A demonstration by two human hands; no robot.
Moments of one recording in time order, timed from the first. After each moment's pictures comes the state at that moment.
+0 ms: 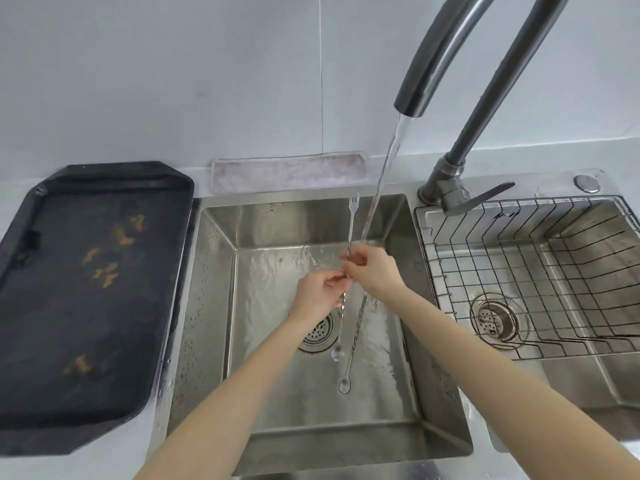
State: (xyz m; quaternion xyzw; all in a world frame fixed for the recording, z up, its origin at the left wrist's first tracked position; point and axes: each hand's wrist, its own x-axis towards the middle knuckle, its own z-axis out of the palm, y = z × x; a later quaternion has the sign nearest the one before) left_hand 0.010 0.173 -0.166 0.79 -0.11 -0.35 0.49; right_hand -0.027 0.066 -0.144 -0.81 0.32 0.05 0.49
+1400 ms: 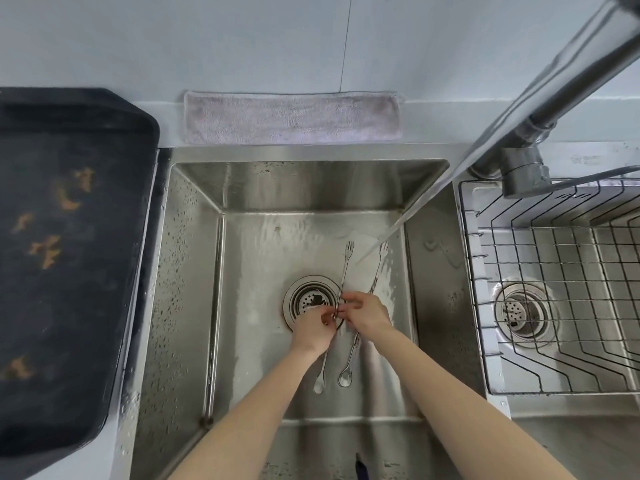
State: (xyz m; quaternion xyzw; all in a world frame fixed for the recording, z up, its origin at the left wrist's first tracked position) left_hand -0.012 0.193 -0.280 0.86 -0.06 -0.42 0.28; right_hand -0.044 0.094 -0.277 -0.64 0.49 0.22 0.55
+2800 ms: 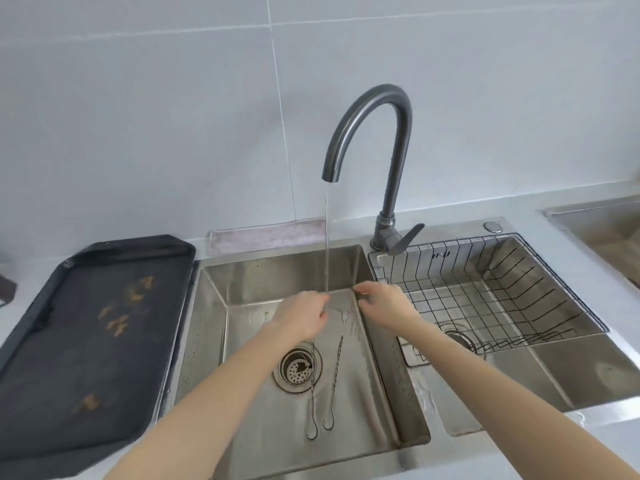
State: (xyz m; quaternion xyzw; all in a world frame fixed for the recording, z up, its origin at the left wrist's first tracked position) left_hand -0.018 0.174 -0.085 0.88 -0.44 -0.18 0.04; right_hand -0.115 0.046 -0.081 -0.91 0.28 0.05 0.31
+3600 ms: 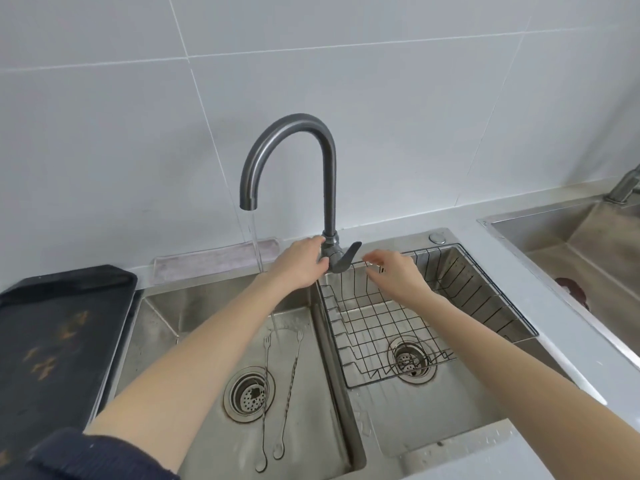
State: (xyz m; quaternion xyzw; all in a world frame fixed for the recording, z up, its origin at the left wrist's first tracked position) left_hand -0.033 0.053 -0.005 0.87 -0.45 -0.14 0.16; right_hand -0.156 -0.066 -0.034 -0.89 0.31 -0.09 0.33
